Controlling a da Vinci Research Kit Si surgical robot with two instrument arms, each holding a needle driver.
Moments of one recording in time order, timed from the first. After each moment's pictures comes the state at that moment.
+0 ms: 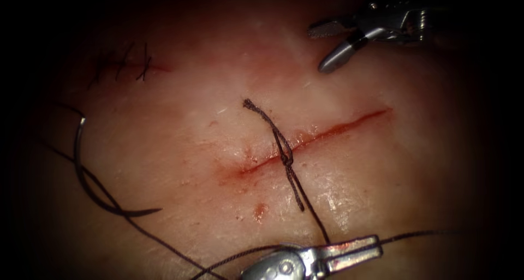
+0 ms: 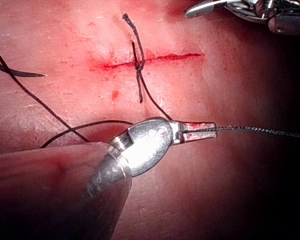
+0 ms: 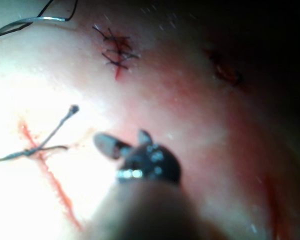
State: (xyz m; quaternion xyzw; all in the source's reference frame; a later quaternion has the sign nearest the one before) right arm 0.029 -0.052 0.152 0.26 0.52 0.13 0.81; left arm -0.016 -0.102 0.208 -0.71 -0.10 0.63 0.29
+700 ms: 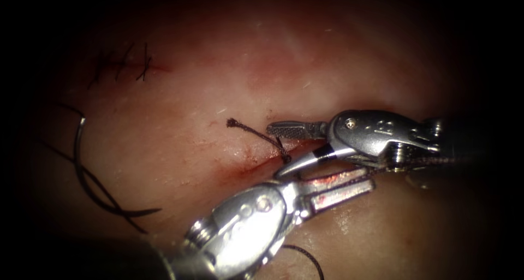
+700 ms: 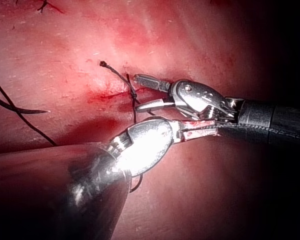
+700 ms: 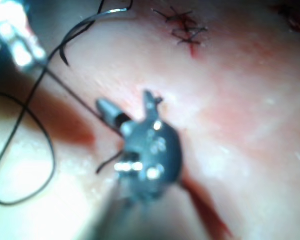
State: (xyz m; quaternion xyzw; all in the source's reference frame) right arm 0.033 -0.066 0.149 0.27 0.61 0.21 0.72; left arm -0.013 -0.096 0.205 -0.72 -0.09 0.63 0.28
